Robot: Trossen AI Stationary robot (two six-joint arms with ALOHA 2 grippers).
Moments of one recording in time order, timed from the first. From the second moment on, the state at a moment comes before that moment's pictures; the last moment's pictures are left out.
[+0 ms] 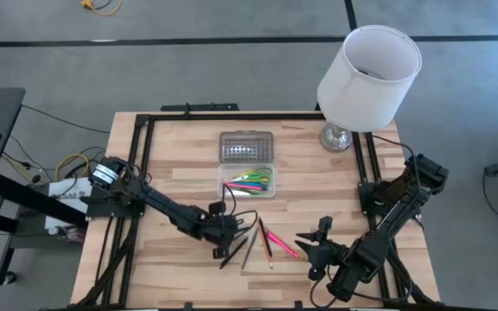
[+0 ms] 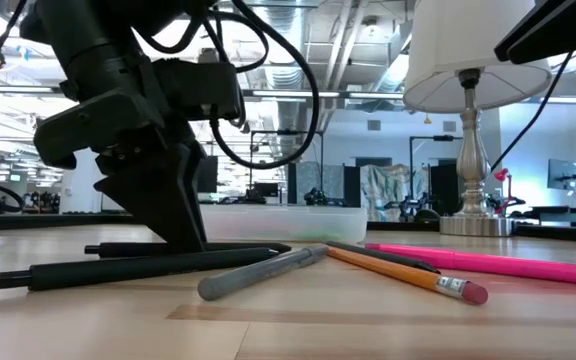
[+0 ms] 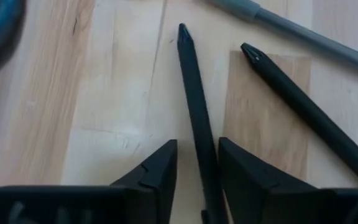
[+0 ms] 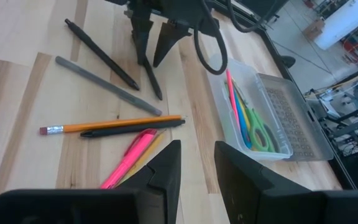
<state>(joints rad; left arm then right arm) -0.39 1.86 0.97 -0.30 -0.27 -0.47 0.92 1.67 1.05 -0.65 1.02 0.59</state>
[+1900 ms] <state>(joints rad) -0.27 1.87 1.10 -0.51 -0.20 -0.24 0.91 1.67 1.01 -0.65 1.01 0.62</state>
